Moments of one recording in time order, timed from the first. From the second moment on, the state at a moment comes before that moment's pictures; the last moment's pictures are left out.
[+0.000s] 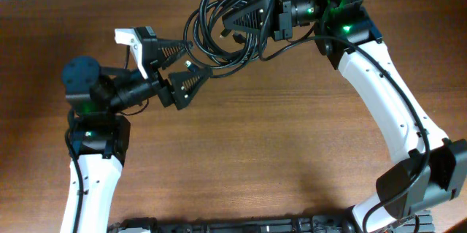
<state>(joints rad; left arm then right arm) -0.02 1.15 0.93 0.20 1.10 -0.37 0.28 1.72 1.62 0.17 -1.46 0.67</state>
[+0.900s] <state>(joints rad) 0.00 1.15 0.93 0.20 1.05 -0.44 0.34 1.72 1.62 0.17 -1.46 0.65</state>
